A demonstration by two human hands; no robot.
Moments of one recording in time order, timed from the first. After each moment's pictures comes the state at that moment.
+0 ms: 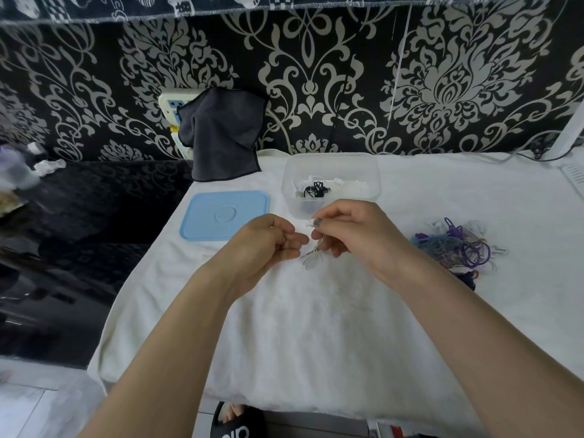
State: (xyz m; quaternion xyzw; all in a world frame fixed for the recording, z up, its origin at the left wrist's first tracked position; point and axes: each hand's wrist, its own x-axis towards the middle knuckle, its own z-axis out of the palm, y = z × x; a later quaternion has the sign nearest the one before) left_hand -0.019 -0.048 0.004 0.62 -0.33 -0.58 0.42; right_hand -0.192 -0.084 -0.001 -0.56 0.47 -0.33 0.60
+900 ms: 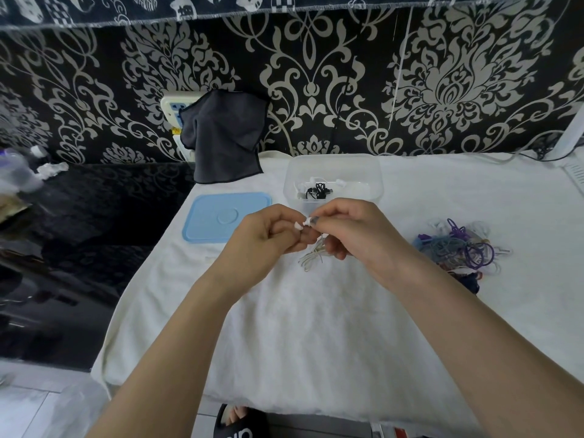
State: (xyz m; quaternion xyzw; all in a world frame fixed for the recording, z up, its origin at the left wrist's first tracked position) left_hand -0.016 -0.034 0.014 0.58 -0.52 -0.48 0.41; right_hand -0.184 -0.081 0.008 -0.56 0.49 -0.32 0.60
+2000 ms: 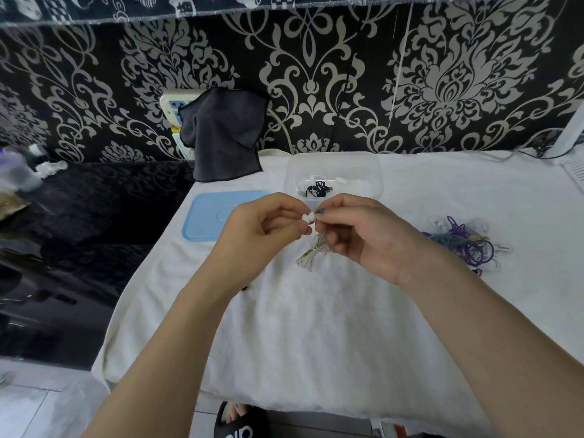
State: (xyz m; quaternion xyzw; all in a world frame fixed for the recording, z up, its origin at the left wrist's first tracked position) left_hand -0.011 -0.033 0.020 0.58 -0.58 -0.39 0.42; right_hand -0.190 -0.083 0.018 -0.43 0.41 -0.32 0.74
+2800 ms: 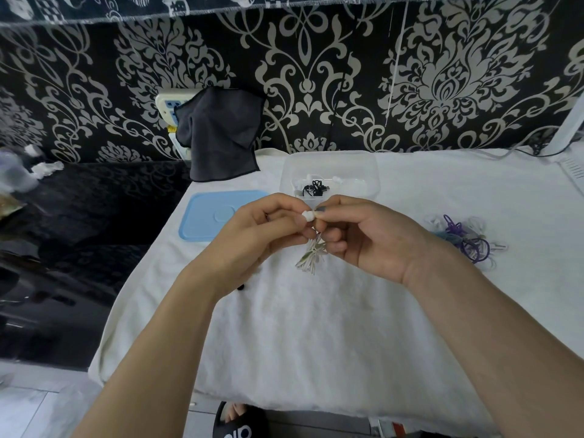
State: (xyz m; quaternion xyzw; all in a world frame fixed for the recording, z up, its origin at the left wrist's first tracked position) left_hand -0.010 -0.039 0.022 0.48 -0.49 -0.59 0.43; right_hand -0.196 -0.084 0.022 -0.37 0.35 -0.30 0.81
